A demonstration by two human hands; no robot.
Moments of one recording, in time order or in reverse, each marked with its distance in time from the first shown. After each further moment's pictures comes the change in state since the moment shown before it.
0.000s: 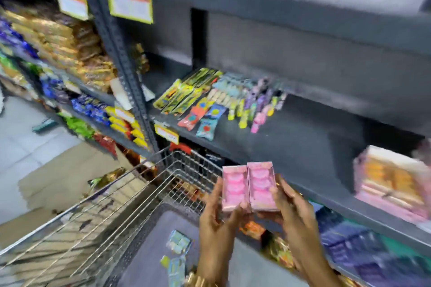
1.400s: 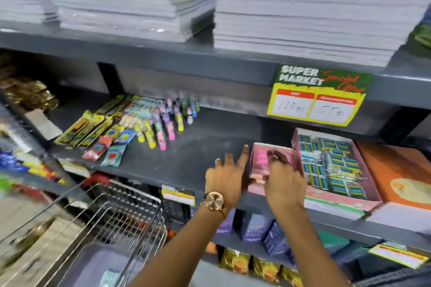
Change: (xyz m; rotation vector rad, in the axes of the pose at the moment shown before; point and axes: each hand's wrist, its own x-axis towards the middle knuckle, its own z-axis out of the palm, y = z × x) left_hand 0.046 -0.063 0.245 1.836 -0.439 0.661; right_hand 0.043 -0.124 -0.180 -1.586 0.447 -0.100
